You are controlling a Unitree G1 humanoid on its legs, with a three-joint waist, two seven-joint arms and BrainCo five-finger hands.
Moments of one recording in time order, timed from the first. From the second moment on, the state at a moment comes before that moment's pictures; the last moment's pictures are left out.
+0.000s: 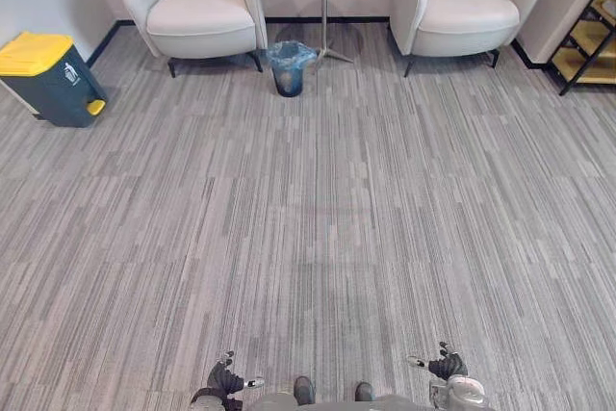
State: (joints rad) left arm 0.08 0.15 -0.04 1.09 0.09 -0.14 0.10; right arm 0.01 -0.12 -0.20 1.08 -0.05 -0.10 -0.13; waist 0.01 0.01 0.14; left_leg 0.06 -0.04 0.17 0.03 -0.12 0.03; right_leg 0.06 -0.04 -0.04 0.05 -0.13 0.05
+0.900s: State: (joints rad) left arm -0.02 0.08 -0.03 1.07 0.07 -0.14 0.11; right arm 0.00 -0.17 -0.16 1.05 -0.04 -0.10 -0.16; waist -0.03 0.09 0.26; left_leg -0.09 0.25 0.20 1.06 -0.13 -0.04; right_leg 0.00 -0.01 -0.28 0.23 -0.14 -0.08
